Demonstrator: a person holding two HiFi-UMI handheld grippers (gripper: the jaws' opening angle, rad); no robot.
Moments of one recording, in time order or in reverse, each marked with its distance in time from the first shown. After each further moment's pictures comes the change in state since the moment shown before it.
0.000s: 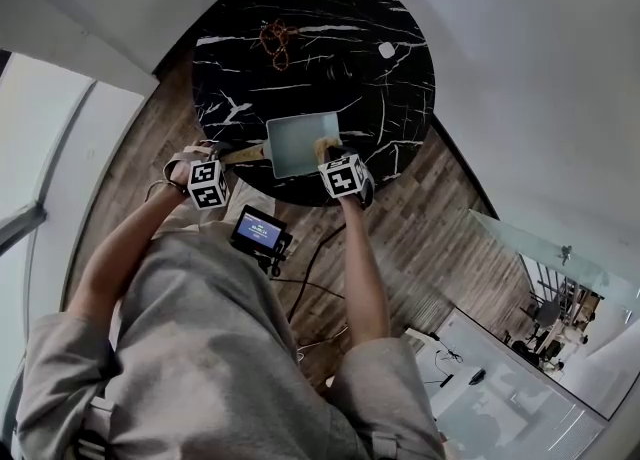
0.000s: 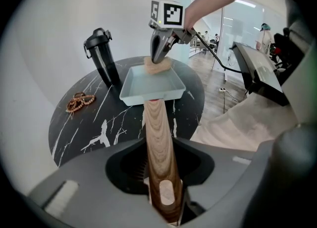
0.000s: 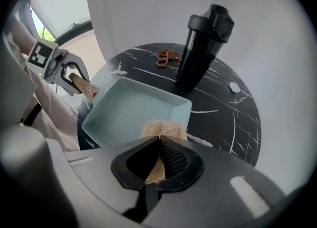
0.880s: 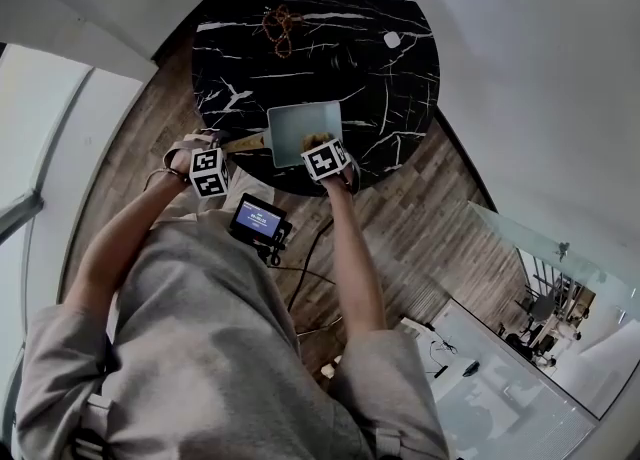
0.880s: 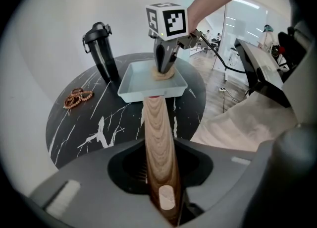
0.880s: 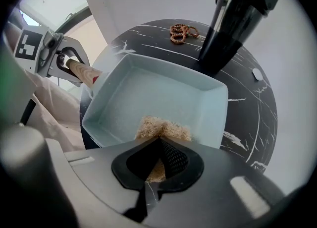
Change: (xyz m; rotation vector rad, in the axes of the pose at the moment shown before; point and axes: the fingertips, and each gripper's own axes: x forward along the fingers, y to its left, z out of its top) left arm 0.006 -0.001 -0.003 -0.019 0.028 -0.016; right arm 0.036 0.043 -0.015 -0.031 0.200 0.093
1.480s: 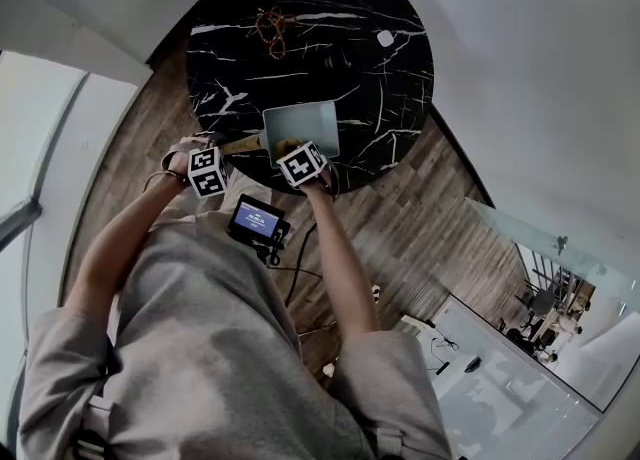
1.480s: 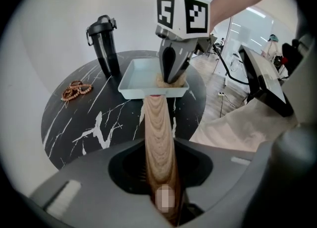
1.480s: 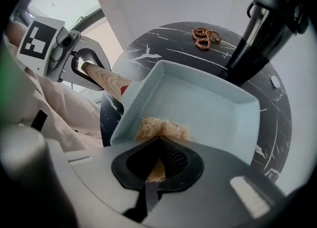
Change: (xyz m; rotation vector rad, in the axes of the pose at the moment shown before) left arm 0.006 -0.005 -0.007 -0.069 0.028 -0.047; right arm 0.002 0.063 0.024 -0.049 -0.031 0.114
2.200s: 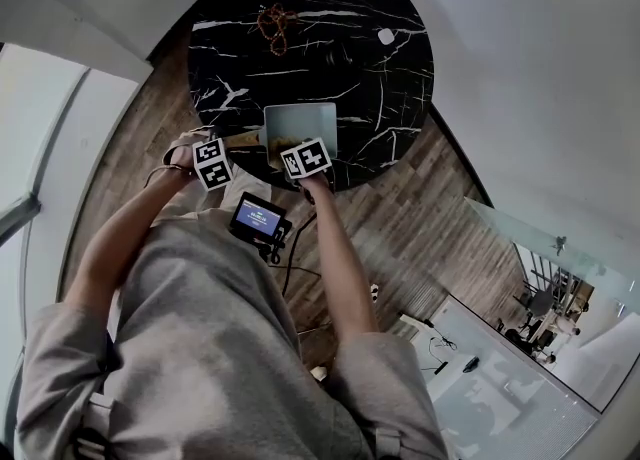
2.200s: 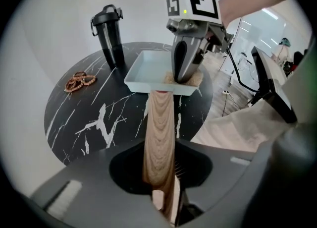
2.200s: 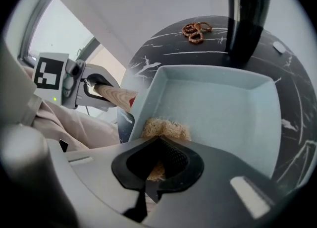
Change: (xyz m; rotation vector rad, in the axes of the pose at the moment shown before) left arm 0.002 0.007 -0.006 -0.068 0.086 0.019; right arm 0.004 0.017 0.007 0.213 -0.098 0.210
